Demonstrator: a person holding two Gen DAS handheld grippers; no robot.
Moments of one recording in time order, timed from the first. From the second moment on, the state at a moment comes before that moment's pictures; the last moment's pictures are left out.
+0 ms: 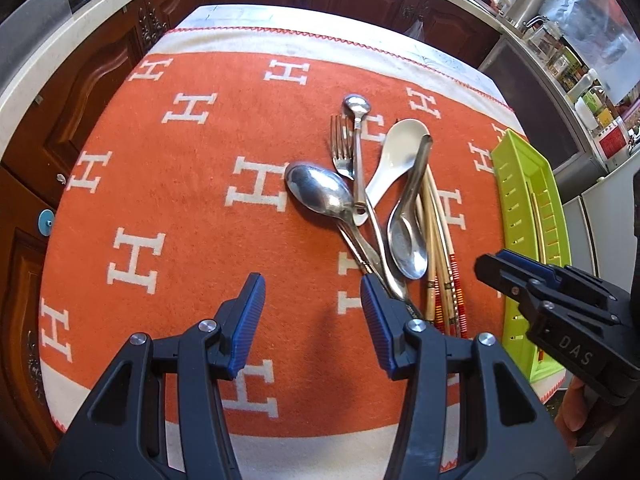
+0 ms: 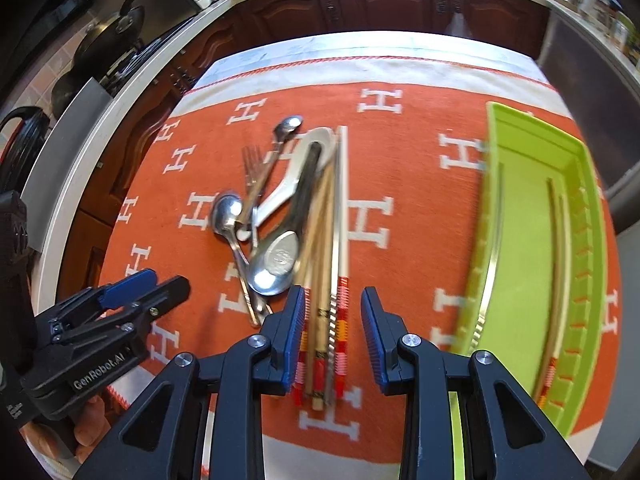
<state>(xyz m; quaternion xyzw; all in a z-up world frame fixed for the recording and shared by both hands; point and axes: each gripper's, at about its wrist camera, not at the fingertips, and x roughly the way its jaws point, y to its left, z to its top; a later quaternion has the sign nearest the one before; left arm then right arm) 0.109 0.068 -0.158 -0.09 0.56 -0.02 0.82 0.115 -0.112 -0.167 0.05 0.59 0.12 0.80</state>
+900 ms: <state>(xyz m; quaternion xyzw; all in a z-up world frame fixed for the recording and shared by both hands) 0.148 0.095 -0.185 -0.21 0.55 -0.08 0.80 0.170 -0.098 -0.217 0.08 0.59 0.10 0.79</state>
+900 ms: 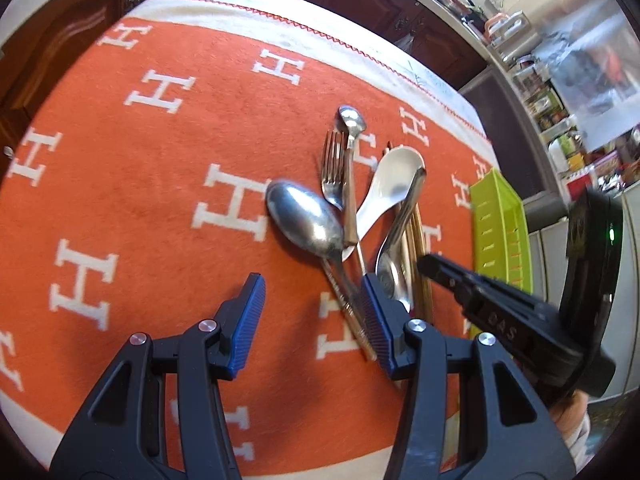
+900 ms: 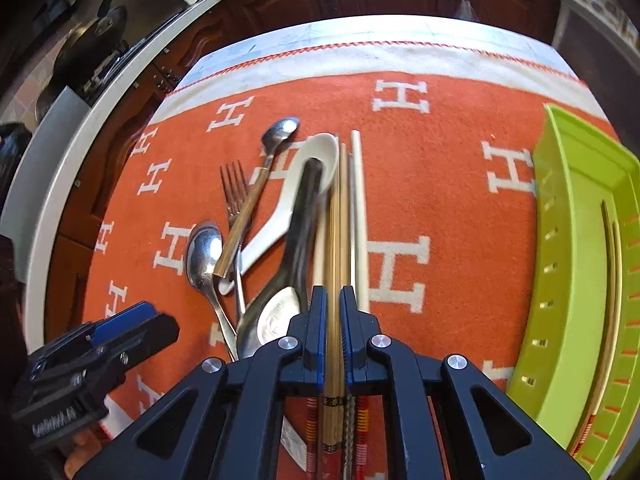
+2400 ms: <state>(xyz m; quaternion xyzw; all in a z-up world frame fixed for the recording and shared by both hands) 0.178 0.102 -0.201 -0.23 0.52 -0.03 0.82 0.139 -0.126 -0.213 0.14 0.58 0.13 0.79</state>
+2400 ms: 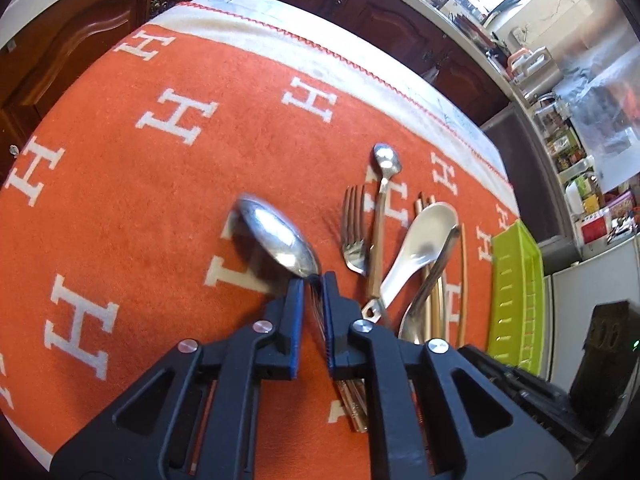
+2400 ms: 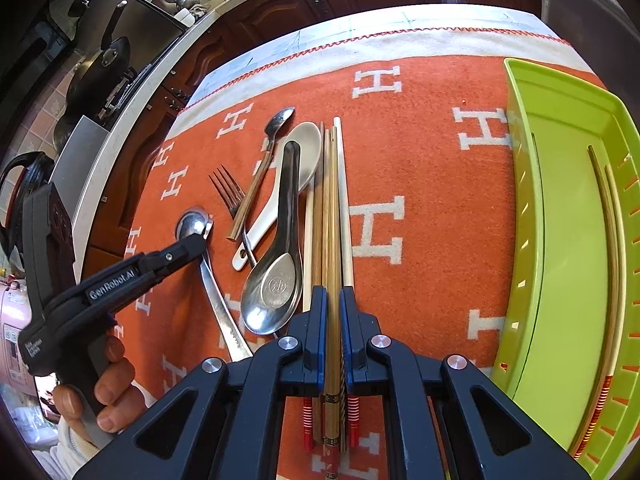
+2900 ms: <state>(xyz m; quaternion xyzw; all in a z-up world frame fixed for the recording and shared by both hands) 0.182 0.096 -0.200 -0.22 0.52 -0.02 0.83 0.137 -0.128 -0.215 0.15 0.58 0.13 0.79</state>
